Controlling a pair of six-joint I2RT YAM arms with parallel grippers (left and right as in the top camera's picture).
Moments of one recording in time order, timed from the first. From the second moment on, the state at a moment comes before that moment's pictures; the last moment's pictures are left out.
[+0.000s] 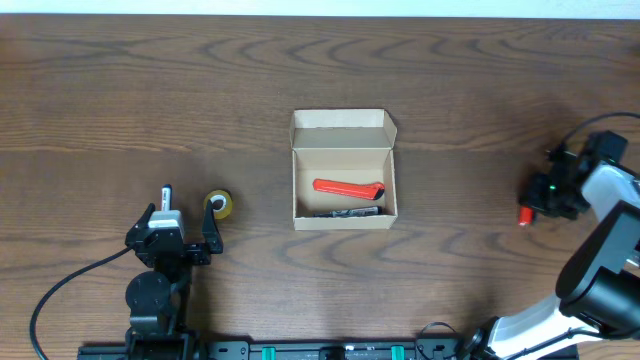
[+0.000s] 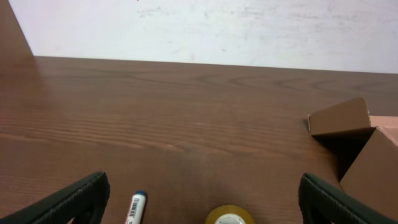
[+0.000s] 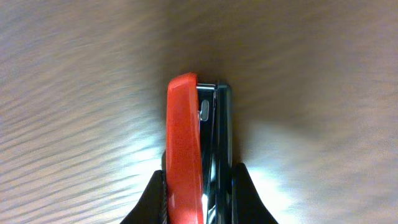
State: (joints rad) left arm -0.02 0.08 0.02 -0.11 -0.04 -0.04; right arm -0.51 1.82 1.06 -0.65 -0.13 -0.15
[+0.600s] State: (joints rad) left arm -0.02 0.08 0.02 -0.11 -0.04 -0.04; right arm 0.35 1.55 1.48 -0.96 -0.19 -0.79
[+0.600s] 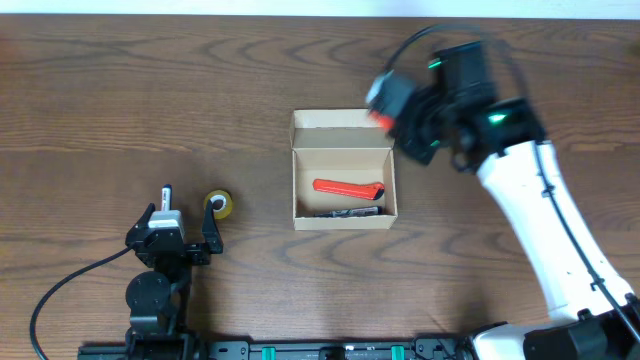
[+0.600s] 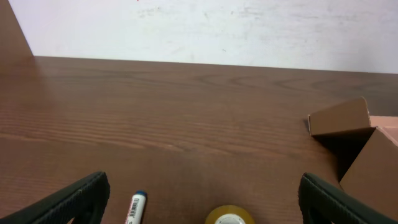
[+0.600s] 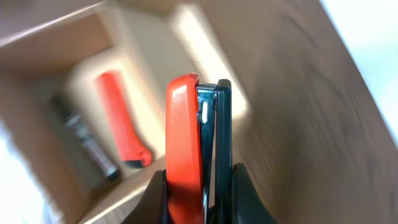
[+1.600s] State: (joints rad) left arm -0.02 0.08 0.02 -0.11 -0.03 -0.04; right arm 0.50 2.00 1.48 -0.97 -0.12 -1.01
